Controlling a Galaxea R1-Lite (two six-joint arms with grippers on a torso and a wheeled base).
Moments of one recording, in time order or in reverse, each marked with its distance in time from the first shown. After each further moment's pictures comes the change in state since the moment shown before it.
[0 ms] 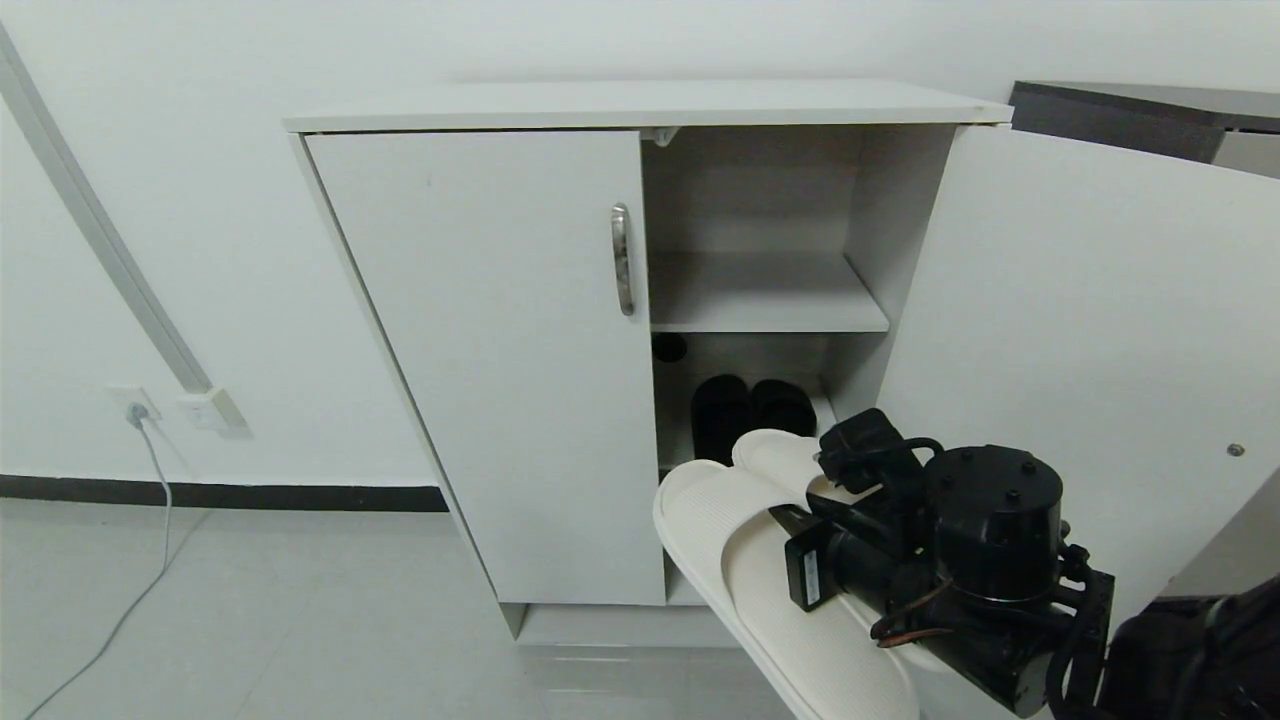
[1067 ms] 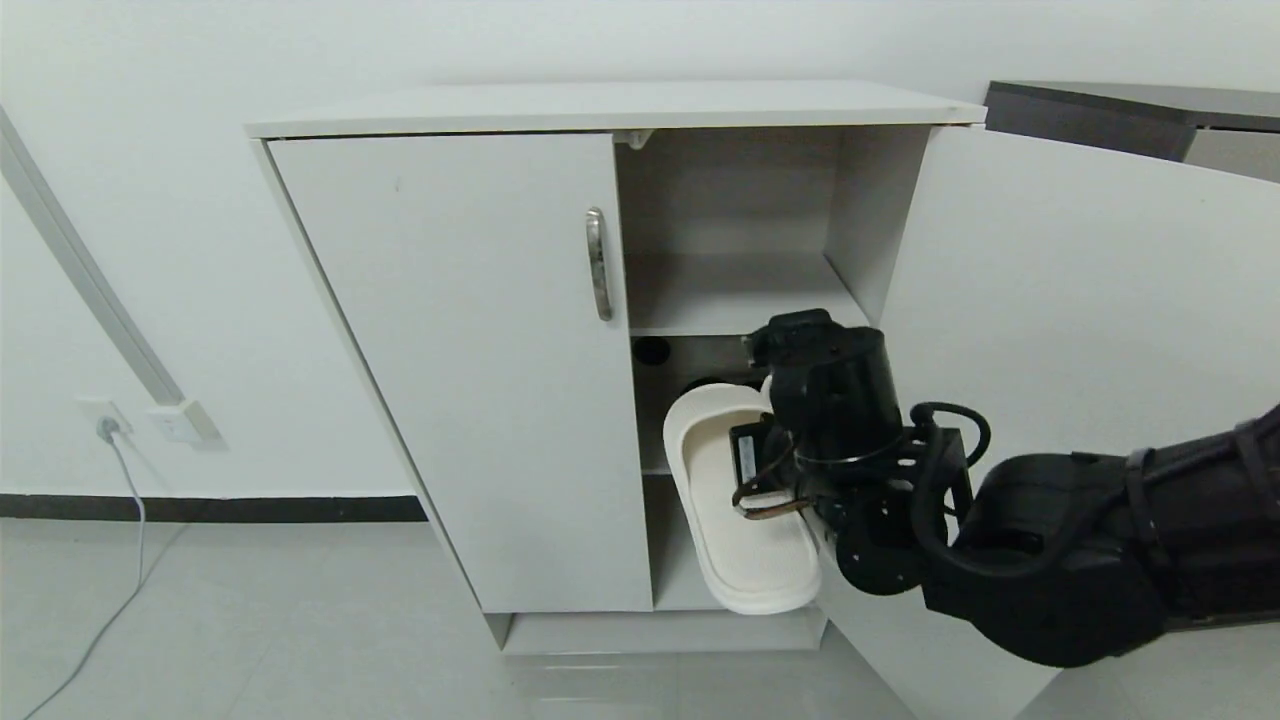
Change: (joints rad) left arm 0.000 0.000 0.000 0.000 -0.001 0.001; right arm 0.073 0.073 -0.570 0.620 -0.465 0.126
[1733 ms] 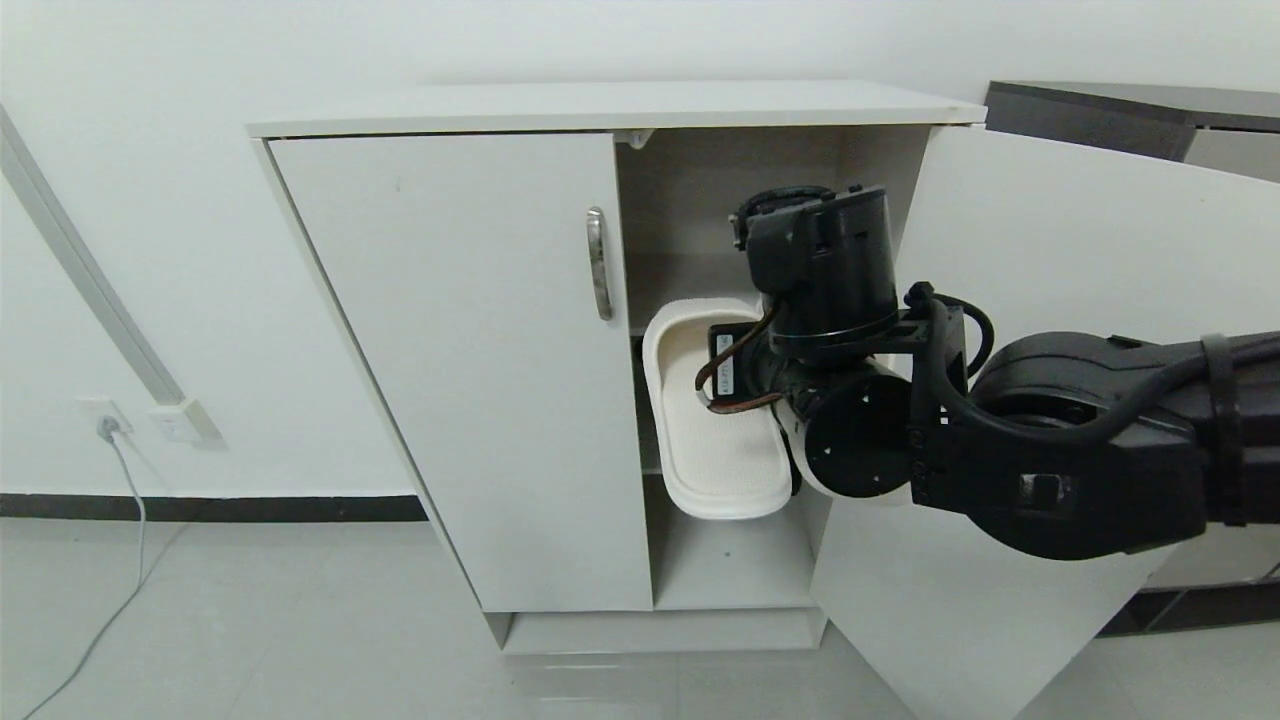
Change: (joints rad) left arm 0.000 0.000 0.000 0.000 -0.002 0.002; right arm 0.028 0.001 -0.297 0.200 -0.079 0.011
